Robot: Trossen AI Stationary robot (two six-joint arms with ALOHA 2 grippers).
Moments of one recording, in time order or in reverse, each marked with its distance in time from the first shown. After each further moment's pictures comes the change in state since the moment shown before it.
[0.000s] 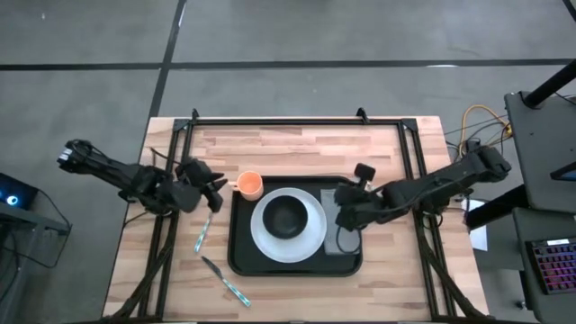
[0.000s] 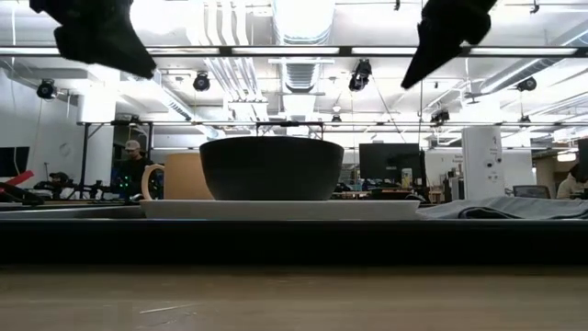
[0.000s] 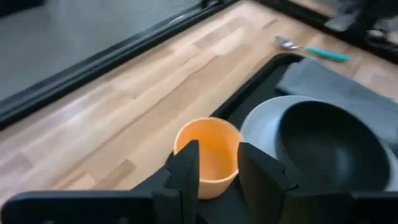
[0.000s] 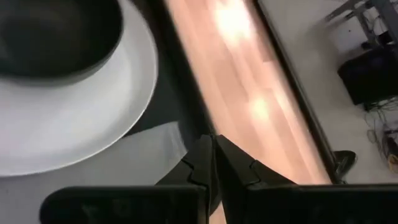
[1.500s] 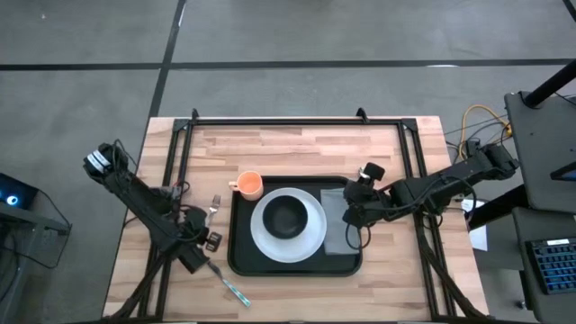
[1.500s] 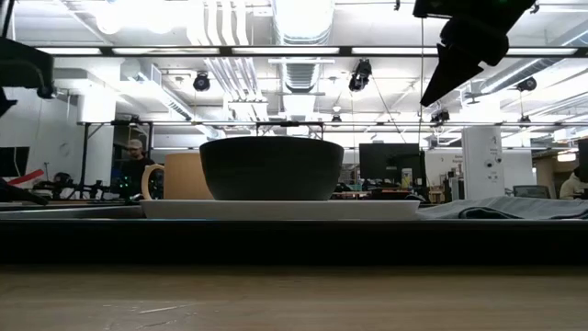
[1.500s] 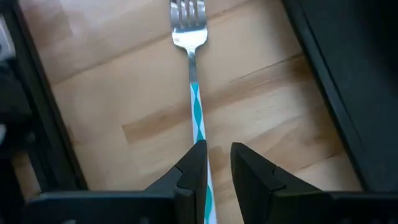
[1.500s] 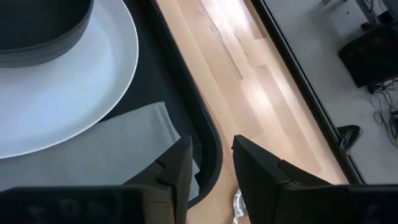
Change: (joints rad) left arm -0.456 0.552 0.002 -0.324 0.474 -1.198; right arm -0.005 -0.103 -0.147 0.023 0.002 0.083
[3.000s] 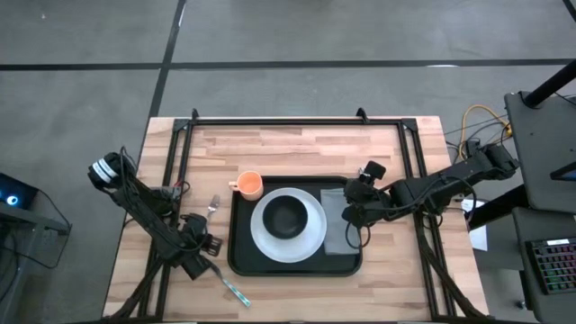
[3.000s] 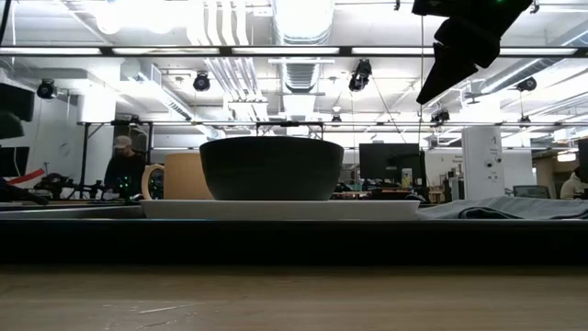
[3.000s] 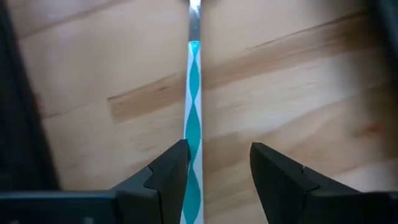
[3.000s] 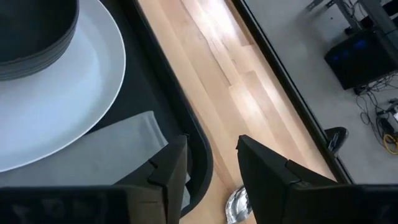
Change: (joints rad) left arm -0.056 0.130 -0.079 0.163 0.046 -0.119; right arm -0.001 -0.001 -0.002 0.006 0.054 0.013
